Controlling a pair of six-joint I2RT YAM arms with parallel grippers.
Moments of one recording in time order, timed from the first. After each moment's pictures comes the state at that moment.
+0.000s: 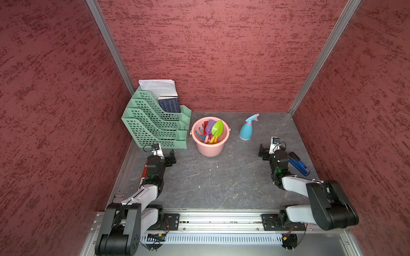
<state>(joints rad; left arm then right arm) 0.01 1.13 0.20 0.60 -0.05 -0.18 0.11 1.38 0.29 0.85 0.23 0.02</state>
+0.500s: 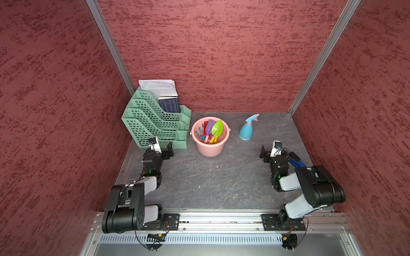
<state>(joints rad) 0.11 1.32 0.27 0.86 0.09 -0.17 0.08 1.58 0.22 1.19 0.22 0.02</state>
